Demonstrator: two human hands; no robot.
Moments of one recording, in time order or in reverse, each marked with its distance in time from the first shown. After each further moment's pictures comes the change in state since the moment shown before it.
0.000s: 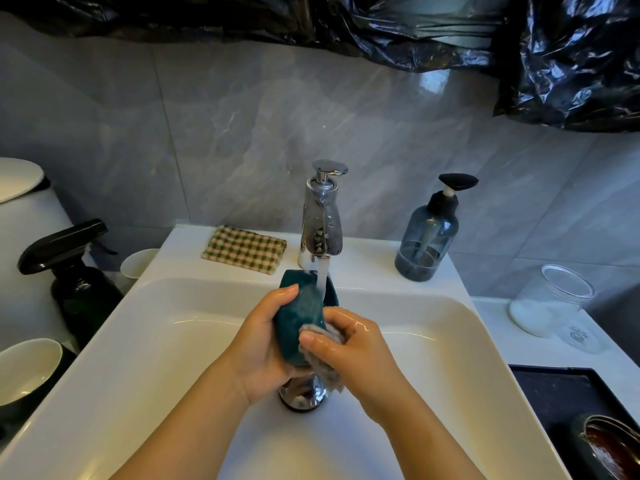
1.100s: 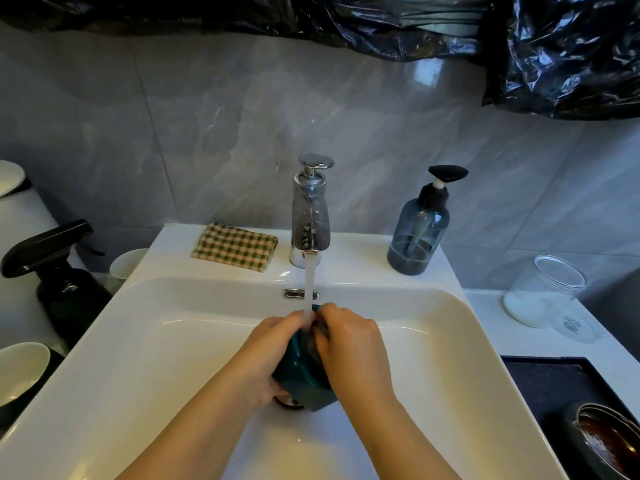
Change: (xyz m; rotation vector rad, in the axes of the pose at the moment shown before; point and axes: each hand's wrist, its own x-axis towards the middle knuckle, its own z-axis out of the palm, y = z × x) left_hand 0.016 -0.022 0.003 0.316 0.270 -0.059; right_hand 0.007 0.014 0.002 -1.088 0.222 -0.118
